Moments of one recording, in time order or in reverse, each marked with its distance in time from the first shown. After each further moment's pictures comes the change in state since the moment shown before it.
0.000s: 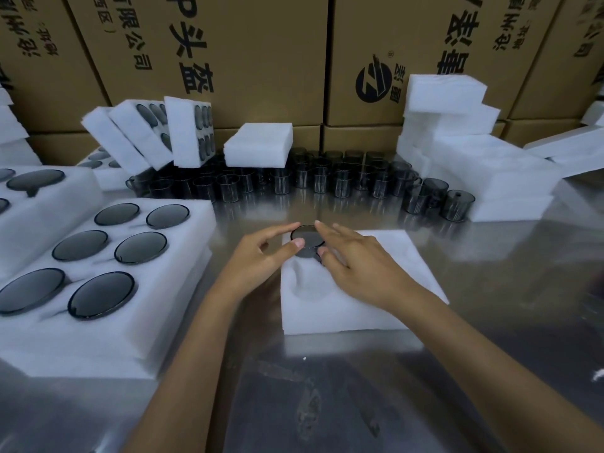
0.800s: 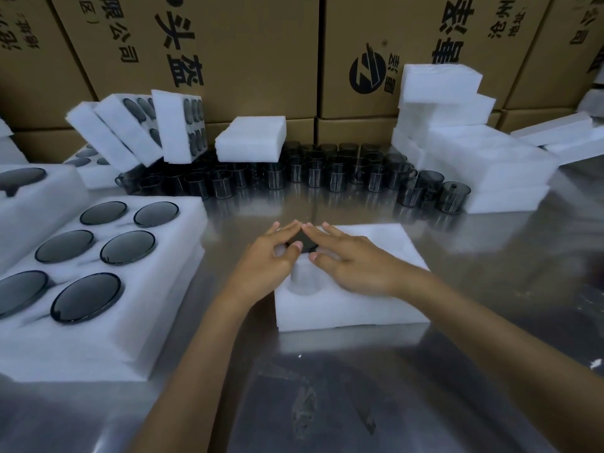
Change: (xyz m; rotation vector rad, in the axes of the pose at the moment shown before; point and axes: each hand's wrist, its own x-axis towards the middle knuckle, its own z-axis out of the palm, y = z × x) left_hand 0.004 -0.004 0.023 0.121 -0.061 0.003; right_hand 0.006 0.005 -0.008 0.168 -0.263 0.035
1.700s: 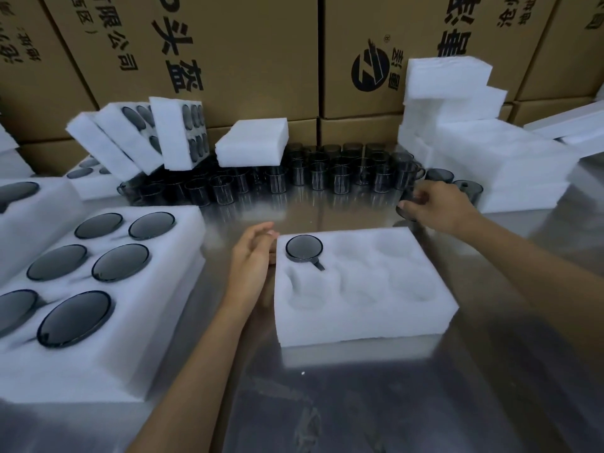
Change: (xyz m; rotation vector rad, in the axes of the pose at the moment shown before) left_hand 0.010 -0.011 0.005 -0.464 0.391 -0.190; right_hand 0.034 0.146 -0.084 -0.157 0.514 0.377
